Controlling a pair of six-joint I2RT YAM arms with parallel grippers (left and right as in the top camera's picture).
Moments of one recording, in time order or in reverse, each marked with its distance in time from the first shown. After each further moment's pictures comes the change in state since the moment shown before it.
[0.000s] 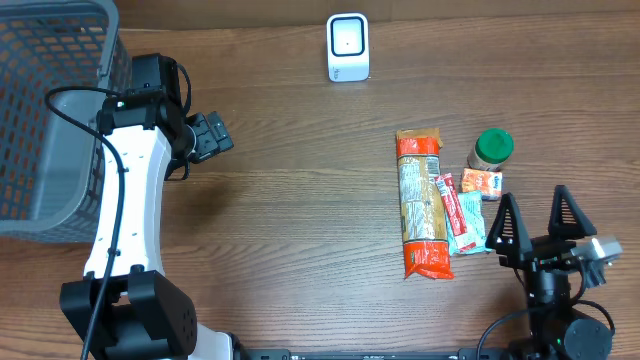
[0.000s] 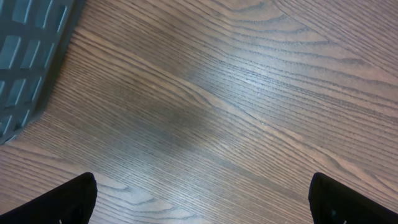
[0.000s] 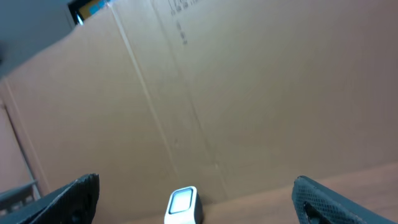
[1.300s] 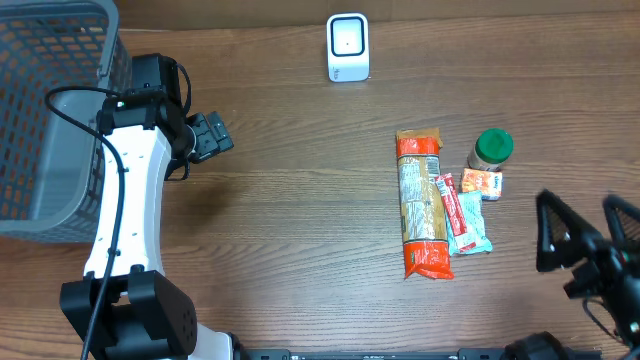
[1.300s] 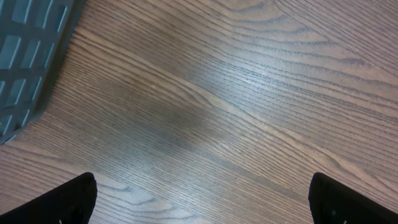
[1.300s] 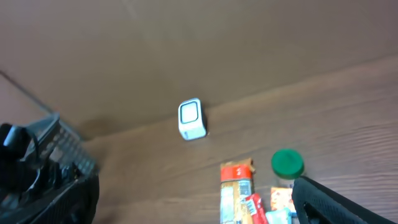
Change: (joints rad) left arm 0.000 0.000 0.000 0.000 0.000 0.000; right arm 0.166 0.563 1.297 -1.360 0.068 0.097
